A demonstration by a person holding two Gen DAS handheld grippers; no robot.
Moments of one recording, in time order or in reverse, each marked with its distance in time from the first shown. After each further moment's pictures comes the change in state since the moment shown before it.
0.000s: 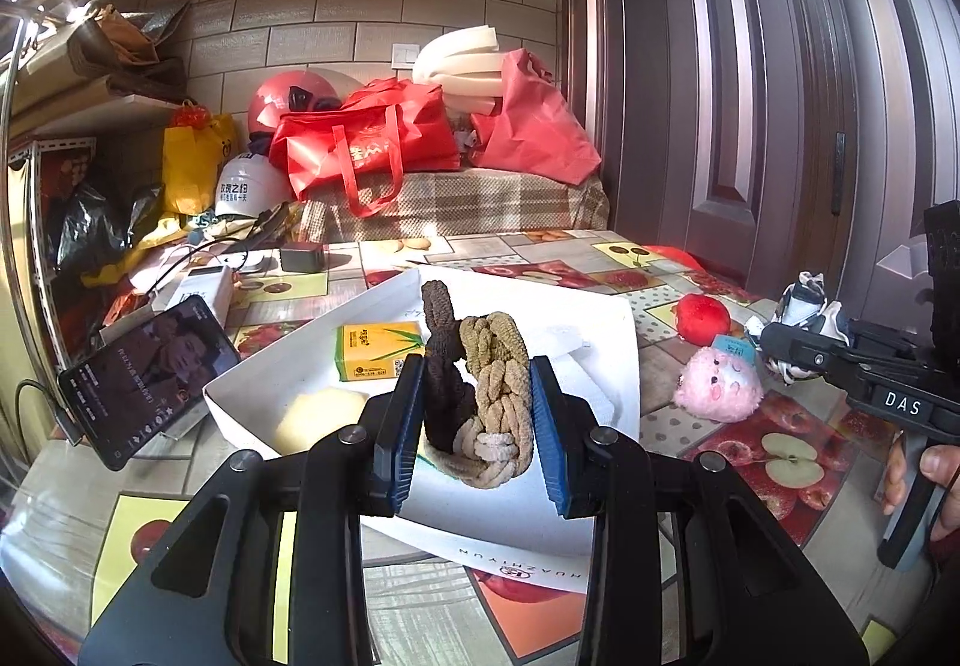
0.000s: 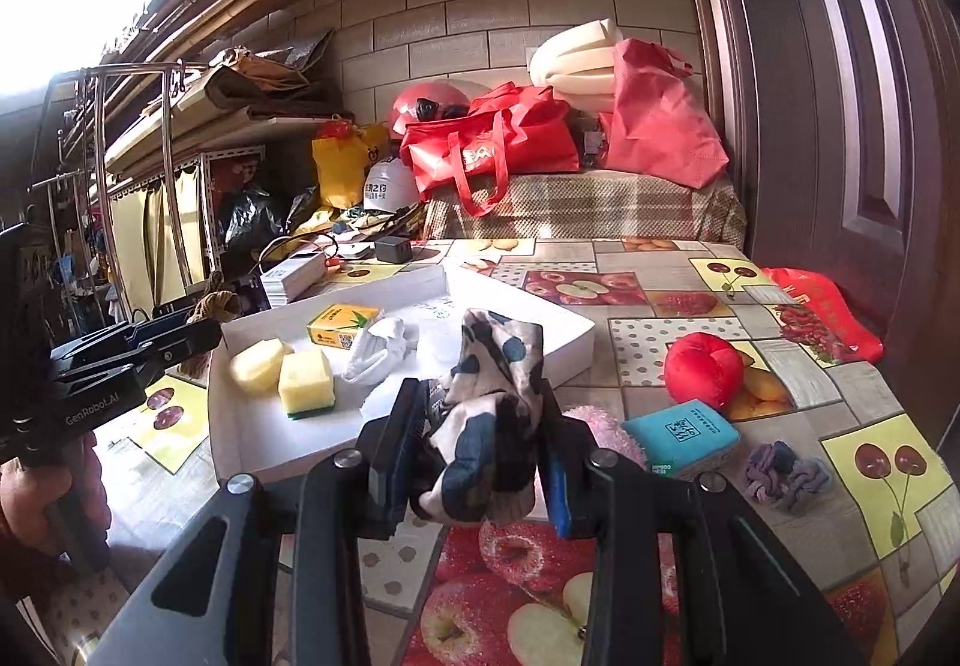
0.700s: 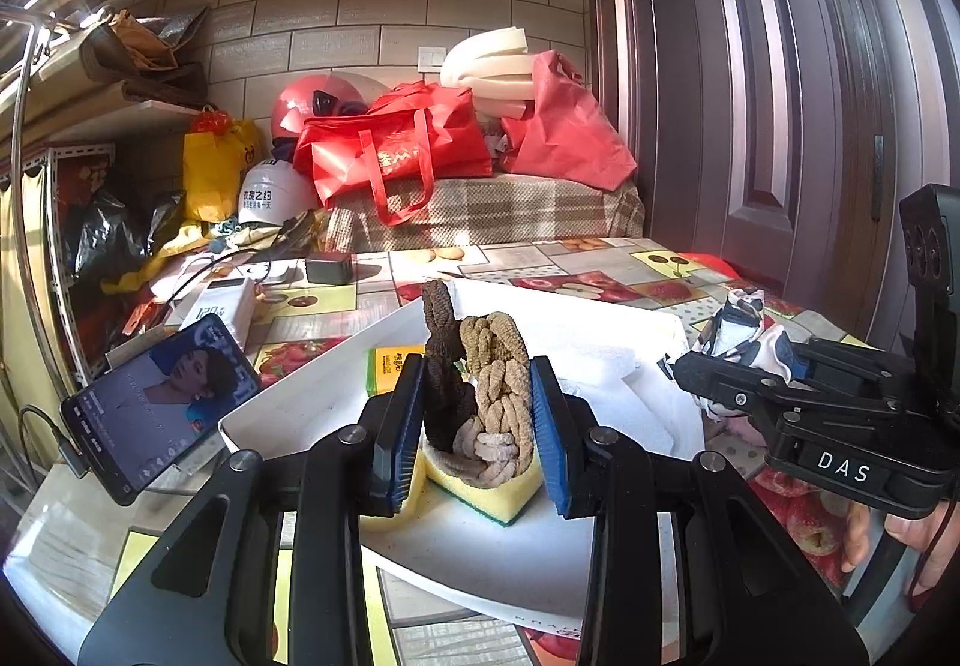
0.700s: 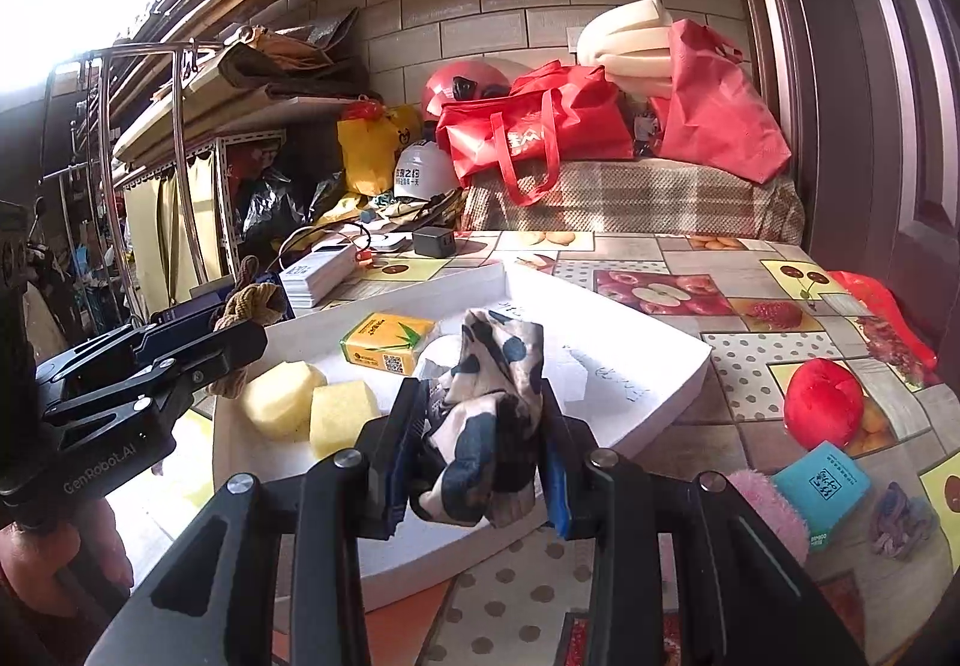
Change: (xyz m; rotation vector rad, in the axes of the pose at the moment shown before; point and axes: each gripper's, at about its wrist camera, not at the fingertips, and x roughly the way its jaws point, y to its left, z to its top) left arm 0.030 0.013 0.009 -0.005 -0.019 0.080; right arm 0.068 0.042 0.016 -0.019 0.029 0.048
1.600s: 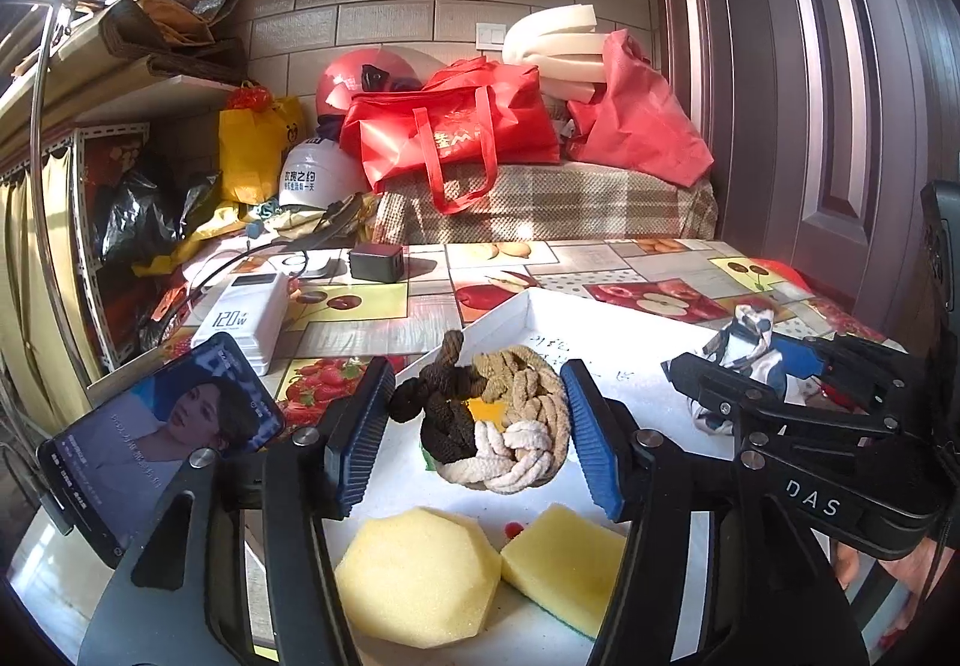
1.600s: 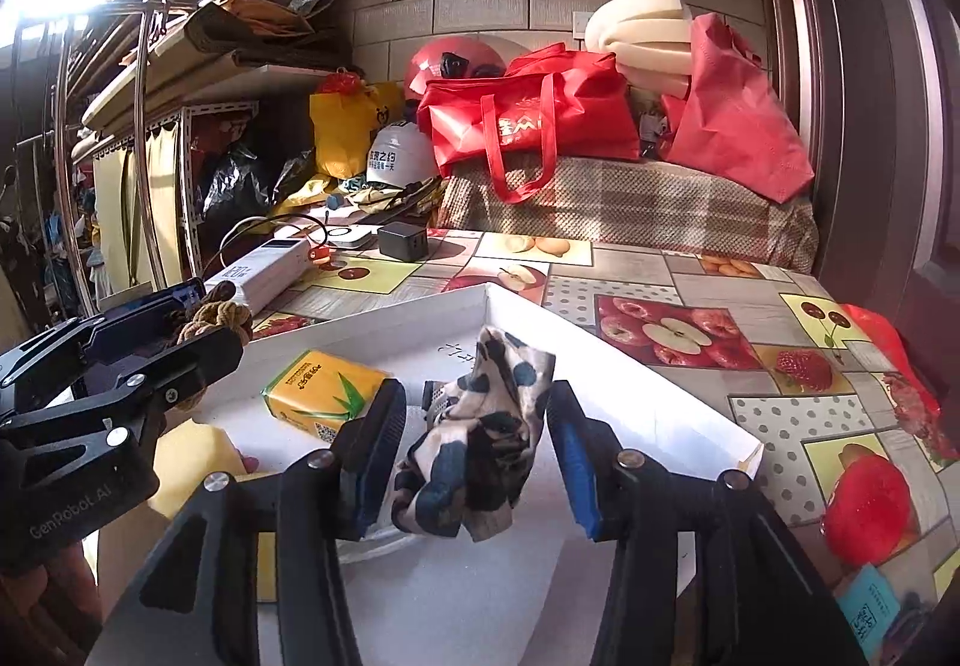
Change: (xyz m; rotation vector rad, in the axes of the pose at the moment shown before) left arm 0.067 0.027 0.019 -0.041 0.039 0.128; right arm 0.080 -0.003 0.032 -0.060 0.030 -0.079
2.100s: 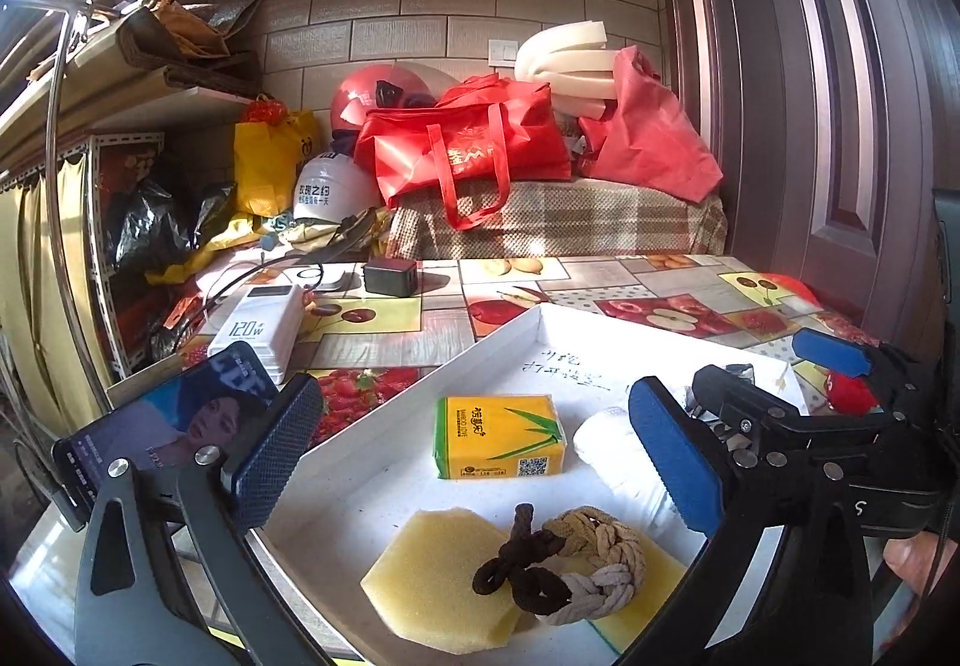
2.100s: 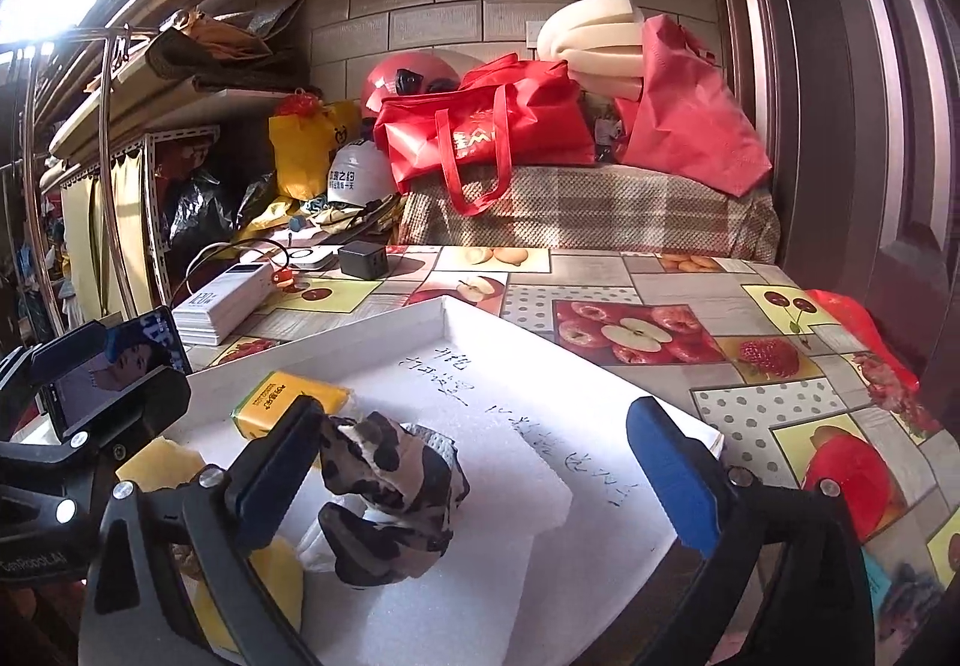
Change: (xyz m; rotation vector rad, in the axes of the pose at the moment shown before) left arm -0.008 0.002 0.000 -0.009 -0.042 0.024; right arm -0.004 -0.011 0.001 0.062 -0.032 -0.069
